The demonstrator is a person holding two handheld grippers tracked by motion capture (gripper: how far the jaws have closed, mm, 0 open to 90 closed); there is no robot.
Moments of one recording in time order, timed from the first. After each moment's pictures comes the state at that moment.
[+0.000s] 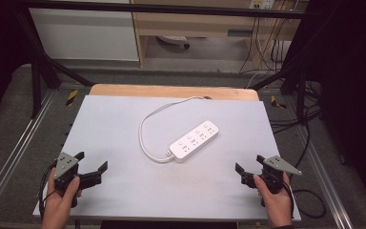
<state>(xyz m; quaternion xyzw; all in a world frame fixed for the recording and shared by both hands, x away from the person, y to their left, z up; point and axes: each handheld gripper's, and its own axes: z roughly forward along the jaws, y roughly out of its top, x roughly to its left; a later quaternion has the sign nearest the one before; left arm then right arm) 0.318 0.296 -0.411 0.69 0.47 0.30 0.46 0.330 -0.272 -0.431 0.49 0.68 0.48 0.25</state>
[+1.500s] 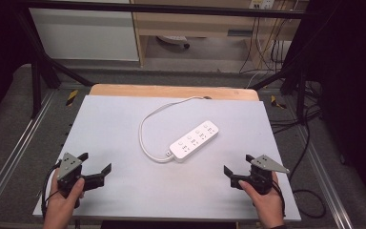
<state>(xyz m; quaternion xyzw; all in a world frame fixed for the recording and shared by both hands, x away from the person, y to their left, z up) 0.315 0.289 -0.411 0.71 0.45 0.28 0.47 0.326 -0.239 -0.421 0.46 0.71 0.48 0.24</state>
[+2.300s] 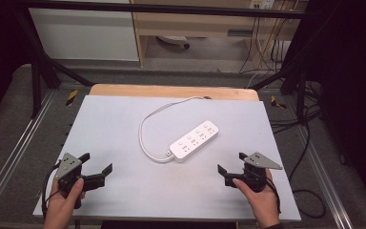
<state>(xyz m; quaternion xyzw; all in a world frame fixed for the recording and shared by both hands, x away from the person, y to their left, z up) 0.315 0.287 -0.411 0.70 0.45 0.27 0.48 0.333 -0.222 -0.412 0.44 0.72 0.48 0.23</state>
